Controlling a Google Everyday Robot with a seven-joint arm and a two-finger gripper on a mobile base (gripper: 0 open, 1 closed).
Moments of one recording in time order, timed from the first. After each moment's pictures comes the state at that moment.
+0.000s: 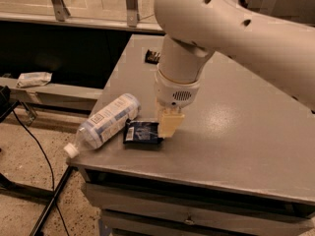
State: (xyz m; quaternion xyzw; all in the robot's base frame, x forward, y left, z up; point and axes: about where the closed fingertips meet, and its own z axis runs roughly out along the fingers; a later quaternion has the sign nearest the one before) arm 0.462 -0.019 0.847 -0.76 0.64 0.06 0.07
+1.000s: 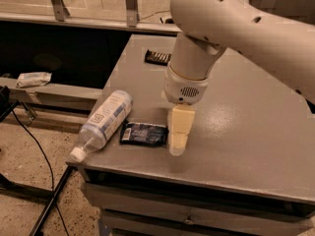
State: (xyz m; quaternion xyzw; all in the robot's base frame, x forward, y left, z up) arm 0.469 -0.030 0.841 -0.73 0.68 0.10 0.06
